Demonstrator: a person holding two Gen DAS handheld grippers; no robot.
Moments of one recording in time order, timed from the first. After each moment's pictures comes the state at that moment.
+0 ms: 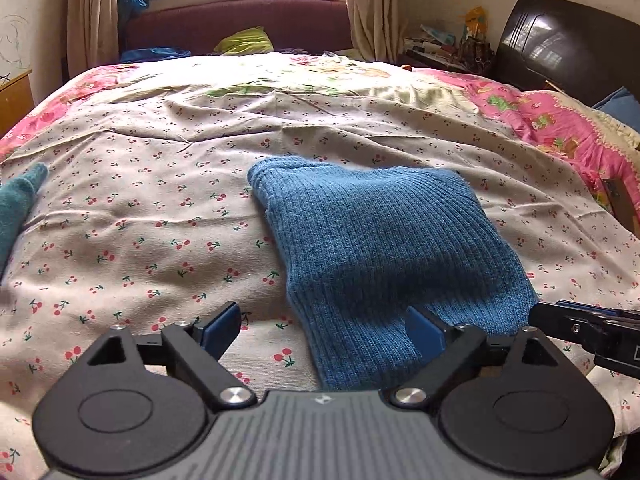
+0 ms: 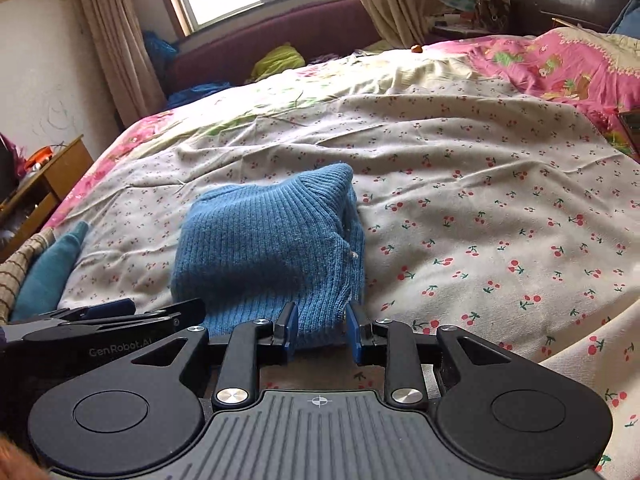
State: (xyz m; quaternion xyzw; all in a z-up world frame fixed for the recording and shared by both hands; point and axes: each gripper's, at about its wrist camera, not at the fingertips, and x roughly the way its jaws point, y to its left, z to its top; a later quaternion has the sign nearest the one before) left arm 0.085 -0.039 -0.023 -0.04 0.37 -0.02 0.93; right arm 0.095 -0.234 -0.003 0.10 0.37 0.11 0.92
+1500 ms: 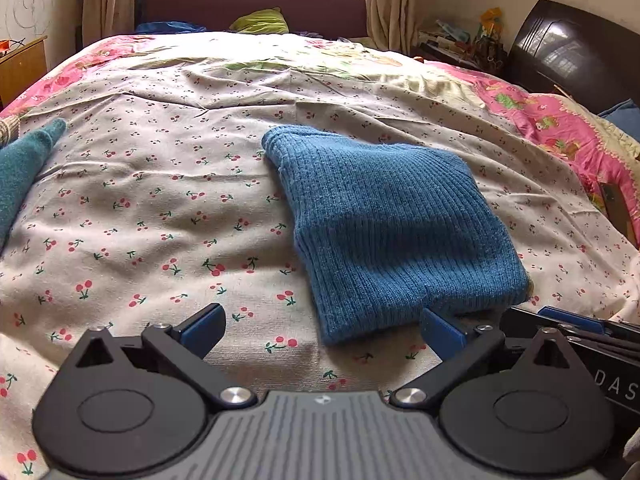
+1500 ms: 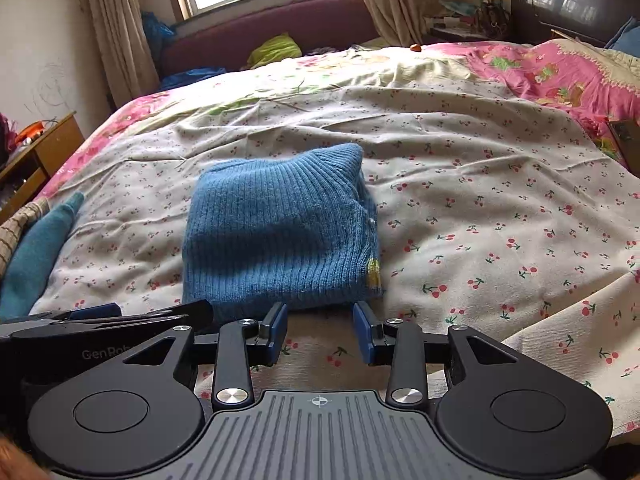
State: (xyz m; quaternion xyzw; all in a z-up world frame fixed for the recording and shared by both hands) left arm 0.054 -0.036 -0.028 -0.08 0.40 -0.01 0.91; right arm 0.067 -0.204 -0.005 0.06 0.38 0.09 0.92
